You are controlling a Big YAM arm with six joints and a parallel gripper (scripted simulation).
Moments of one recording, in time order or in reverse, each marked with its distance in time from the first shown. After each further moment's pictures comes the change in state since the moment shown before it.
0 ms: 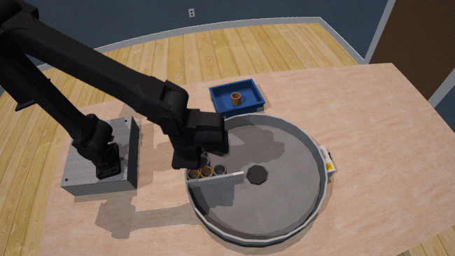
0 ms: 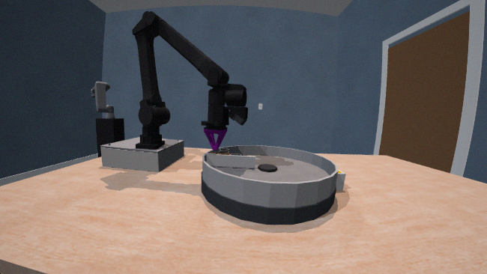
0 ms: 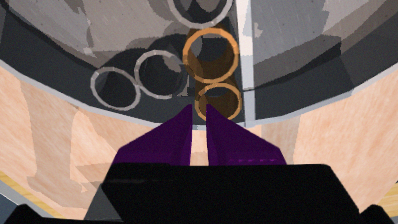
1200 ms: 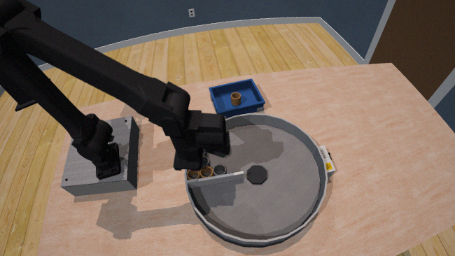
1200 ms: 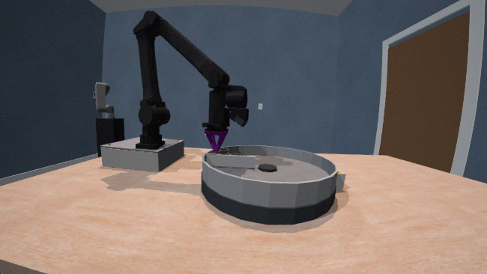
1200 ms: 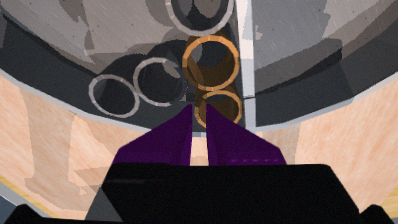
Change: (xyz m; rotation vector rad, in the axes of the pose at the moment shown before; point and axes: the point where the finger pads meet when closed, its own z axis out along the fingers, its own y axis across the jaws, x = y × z) arm -0.003 0.000 0.005 0.000 -0.004 0.000
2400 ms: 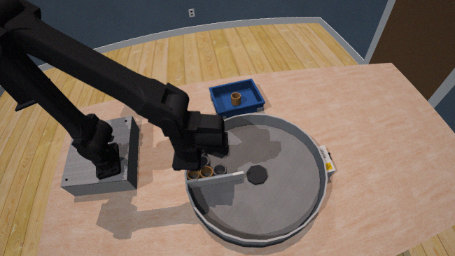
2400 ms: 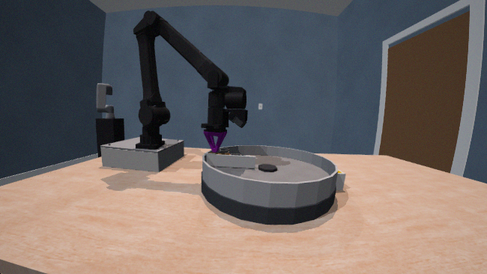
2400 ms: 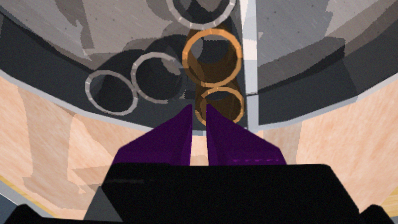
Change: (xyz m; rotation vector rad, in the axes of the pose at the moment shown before) arm 0.004 0.000 0.003 0.000 0.007 -0.001
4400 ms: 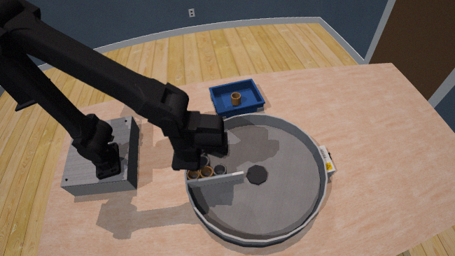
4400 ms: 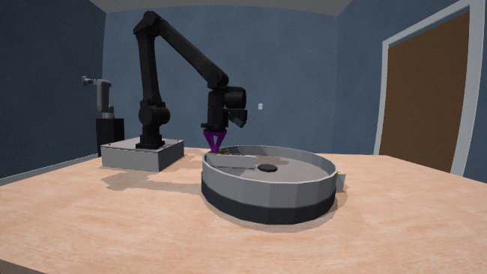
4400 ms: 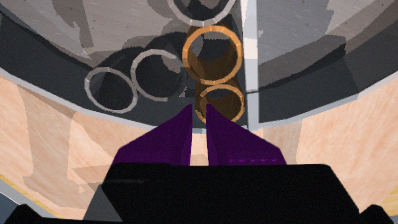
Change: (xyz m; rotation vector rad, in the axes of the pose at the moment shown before) arm 0.002 0.000 -0.001 0.000 0.005 0.000
